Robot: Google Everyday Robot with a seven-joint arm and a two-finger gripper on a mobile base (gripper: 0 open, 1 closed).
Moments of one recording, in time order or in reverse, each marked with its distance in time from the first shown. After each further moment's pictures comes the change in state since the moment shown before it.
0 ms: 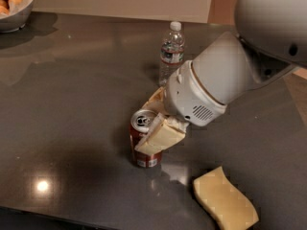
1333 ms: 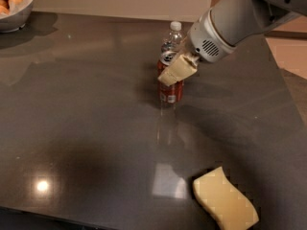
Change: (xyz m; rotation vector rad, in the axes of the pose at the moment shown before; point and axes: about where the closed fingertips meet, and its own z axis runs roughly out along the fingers) arm 0.029 -0.159 -0.056 0.286 0.026 0.228
